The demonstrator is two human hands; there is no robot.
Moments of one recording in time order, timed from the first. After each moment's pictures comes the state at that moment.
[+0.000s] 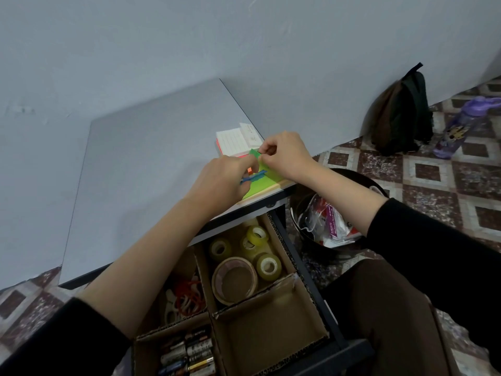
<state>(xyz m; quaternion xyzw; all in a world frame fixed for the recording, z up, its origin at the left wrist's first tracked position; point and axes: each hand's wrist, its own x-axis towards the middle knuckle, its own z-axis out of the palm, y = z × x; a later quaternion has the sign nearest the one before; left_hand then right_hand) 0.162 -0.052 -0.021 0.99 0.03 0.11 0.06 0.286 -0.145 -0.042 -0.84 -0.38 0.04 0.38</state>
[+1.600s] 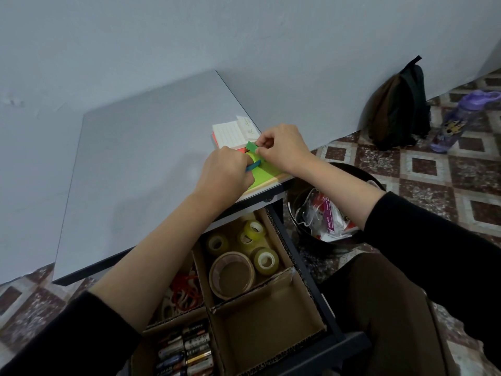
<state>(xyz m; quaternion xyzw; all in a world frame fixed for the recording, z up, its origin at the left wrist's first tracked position) 0.177 -0.063 -0.024 0.99 0.14 0.06 -0.02 0.290 -0.142 -0.045 -0.85 -0.37 0.04 0.38</state>
